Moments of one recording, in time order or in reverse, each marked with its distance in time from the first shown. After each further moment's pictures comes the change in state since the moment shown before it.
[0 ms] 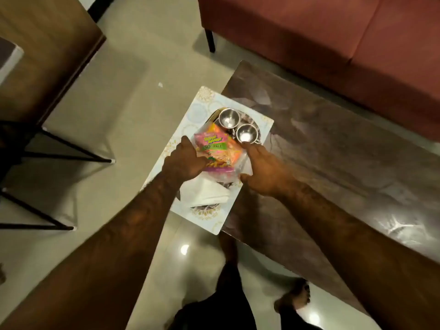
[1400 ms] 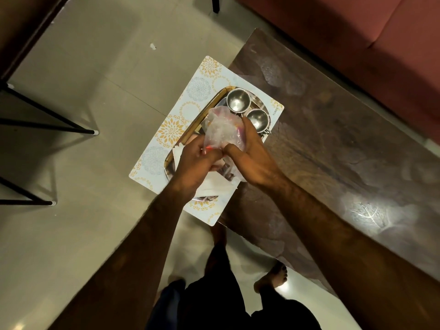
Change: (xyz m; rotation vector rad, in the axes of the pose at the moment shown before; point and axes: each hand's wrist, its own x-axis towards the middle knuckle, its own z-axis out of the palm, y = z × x) left_hand -0.013 -0.010 0.035 -1.023 -0.133 0.060; right_hand 0.038 -0.040 0.023 0.706 0.071 0.068
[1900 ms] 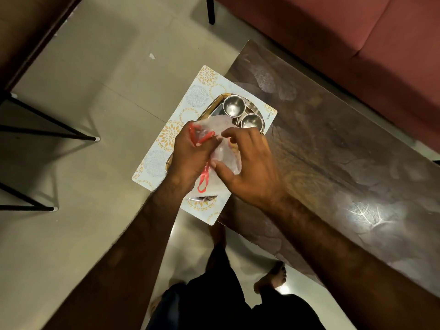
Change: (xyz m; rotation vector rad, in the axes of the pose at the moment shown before) left_hand -0.013 0.038 0.002 -0.017 0.165 0.155; right_hand -0.054 -0.023 -0.004 -0.439 0.230 -0.379
